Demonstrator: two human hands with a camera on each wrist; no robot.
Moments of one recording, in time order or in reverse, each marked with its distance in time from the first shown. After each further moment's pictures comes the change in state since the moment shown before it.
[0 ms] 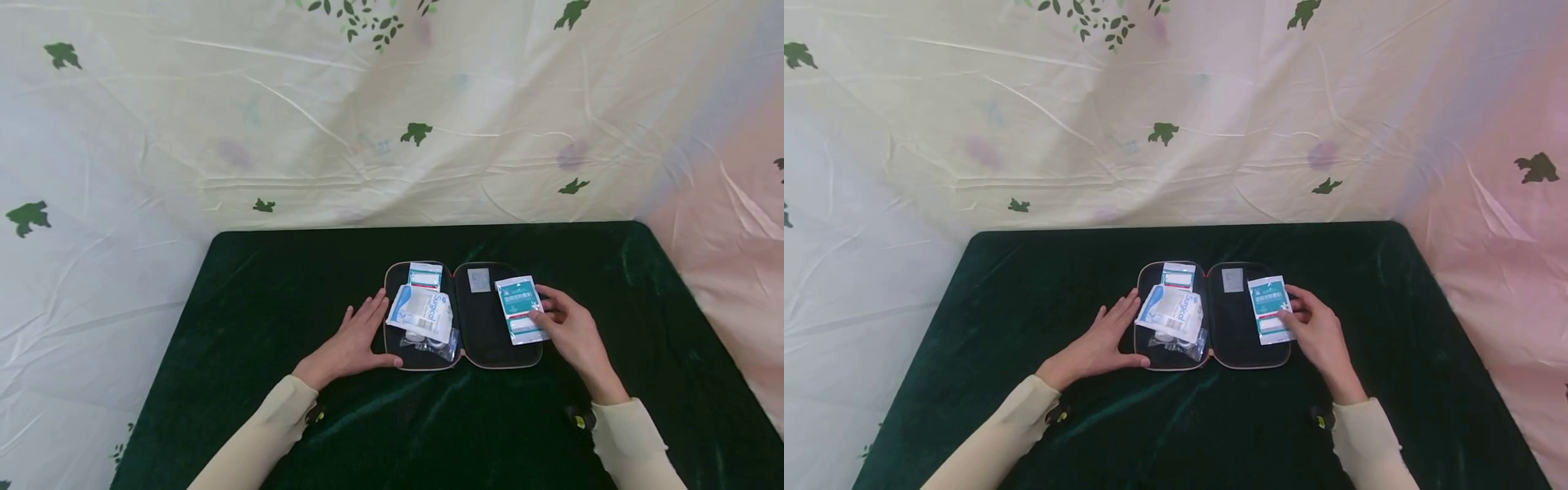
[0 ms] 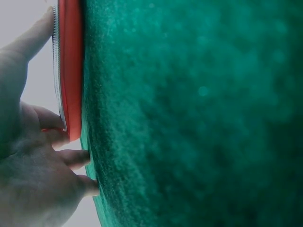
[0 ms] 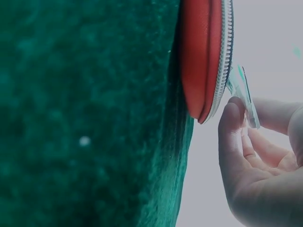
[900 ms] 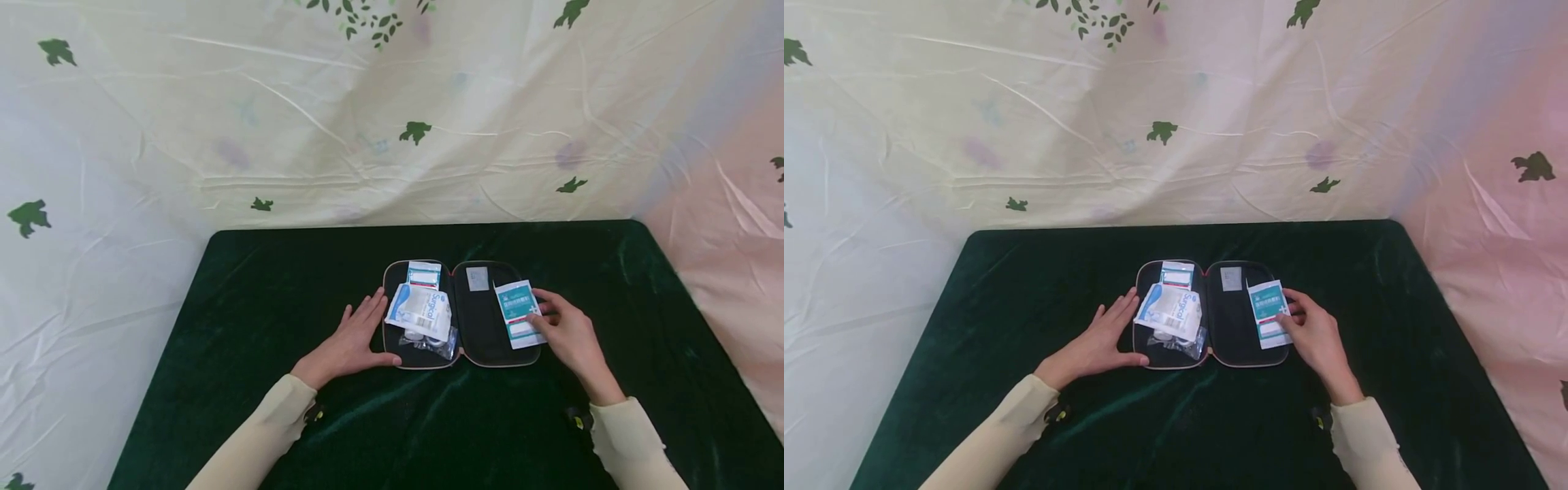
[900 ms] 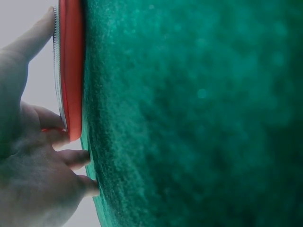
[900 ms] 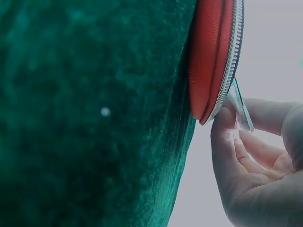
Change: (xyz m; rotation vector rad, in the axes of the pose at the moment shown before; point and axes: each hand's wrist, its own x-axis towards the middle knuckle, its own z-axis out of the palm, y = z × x) left_hand -0.001 -0.001 -0.001 -0.010 -0.001 0.006; right_hand -0.002 0.003 0.003 -0.097 0.001 -0.038
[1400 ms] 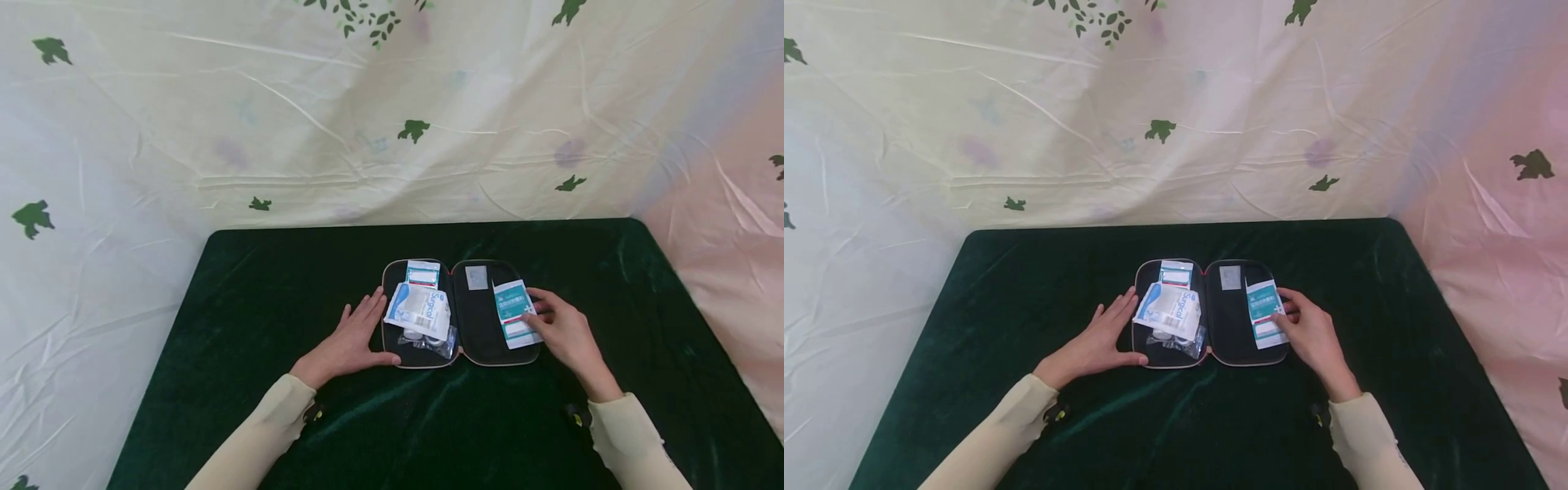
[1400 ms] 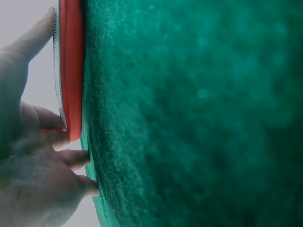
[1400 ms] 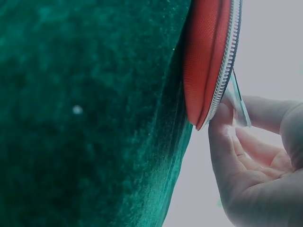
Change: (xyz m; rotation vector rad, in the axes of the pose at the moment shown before) left_hand 0.001 0.001 0.000 0.005 -0.009 -0.005; right_hand 0.002 -0.001 0.000 -0.019 -0.033 -0.041
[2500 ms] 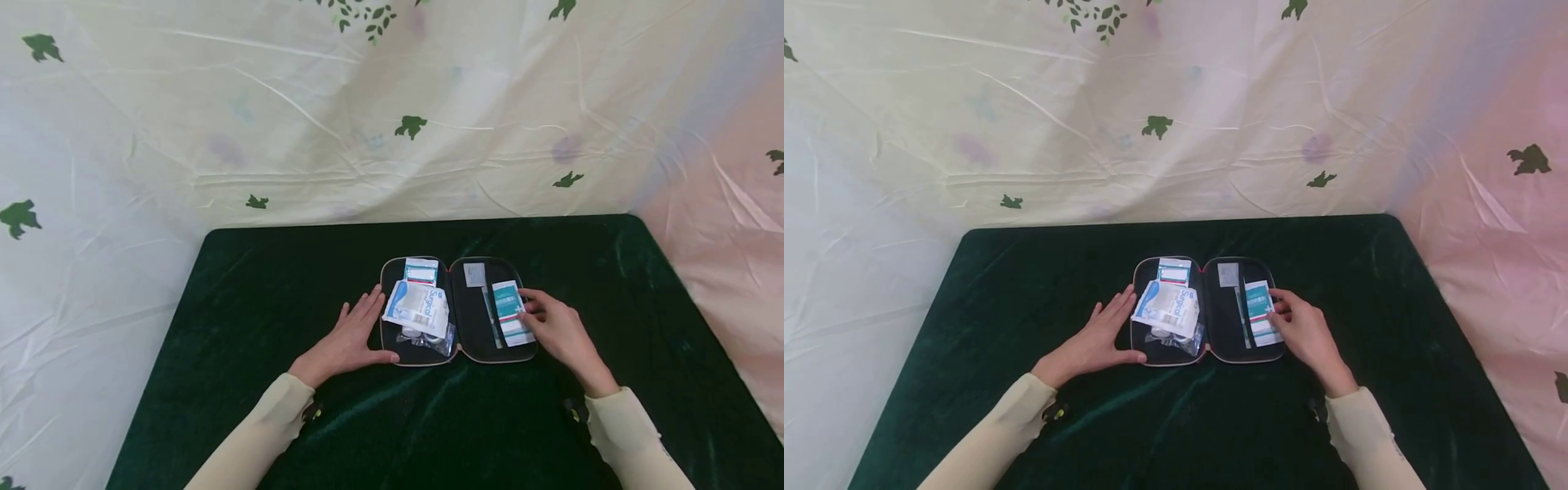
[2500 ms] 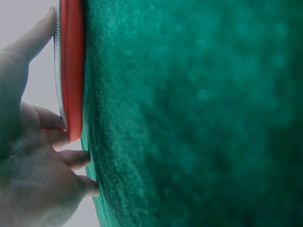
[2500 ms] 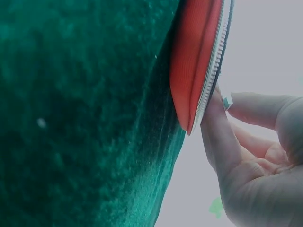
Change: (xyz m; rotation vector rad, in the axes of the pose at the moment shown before) left_hand 0.001 -0.002 0.000 -0.001 0.005 0.026; right_hand 0.002 -0.006 0.001 -0.003 -0.098 0.021
